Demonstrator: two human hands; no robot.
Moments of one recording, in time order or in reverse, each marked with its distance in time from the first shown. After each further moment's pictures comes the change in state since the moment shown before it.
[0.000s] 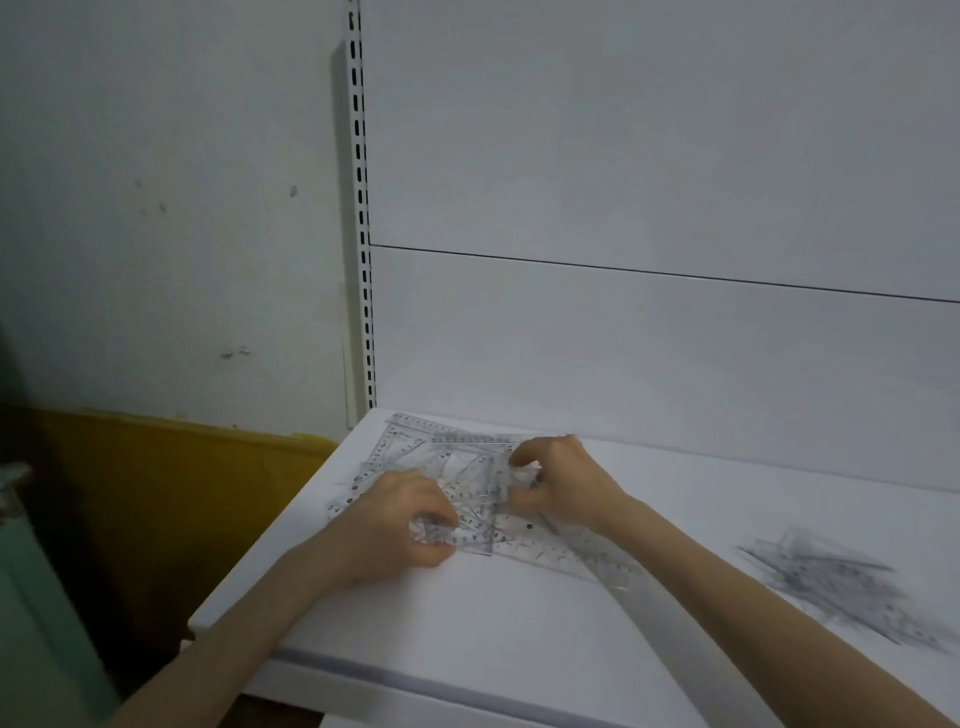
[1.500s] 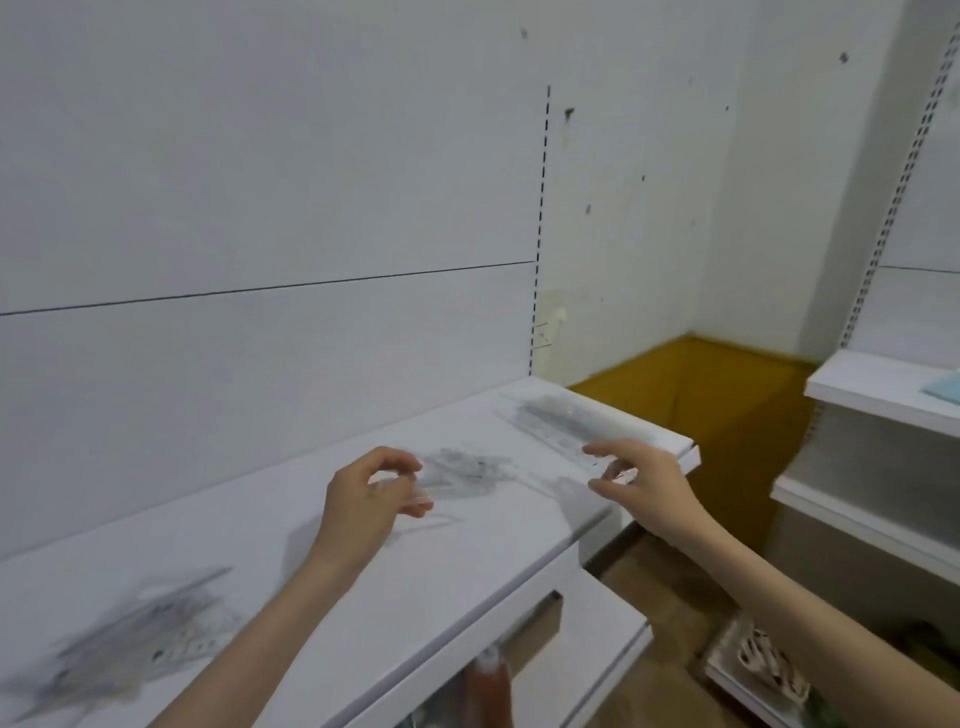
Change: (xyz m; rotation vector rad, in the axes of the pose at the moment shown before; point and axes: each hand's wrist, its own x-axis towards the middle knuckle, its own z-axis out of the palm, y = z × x) left_hand 0.241 0.460 0.246 -1.049 -0.113 -0.049; right_hand -0.507 0.309 -0.264 -0.063 0.711 0.811
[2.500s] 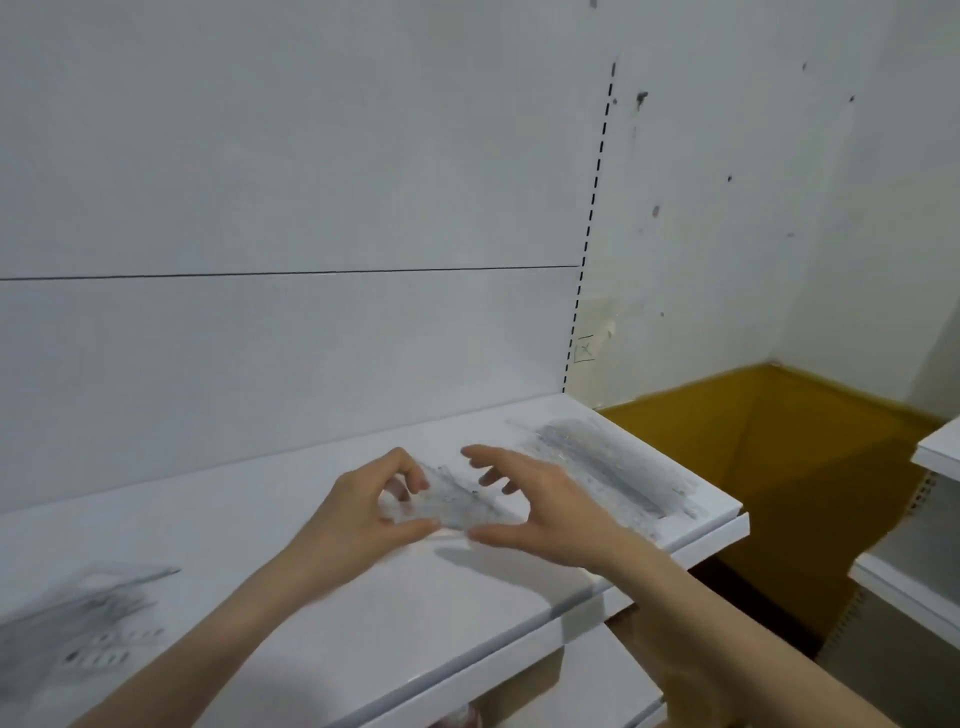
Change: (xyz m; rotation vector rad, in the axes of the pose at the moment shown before) left_hand 0.033 -0.004 0.039 0.451 -0.129 0.200; right_hand 0.069 -0.018 0.040 0.037 -0.414 -0.536
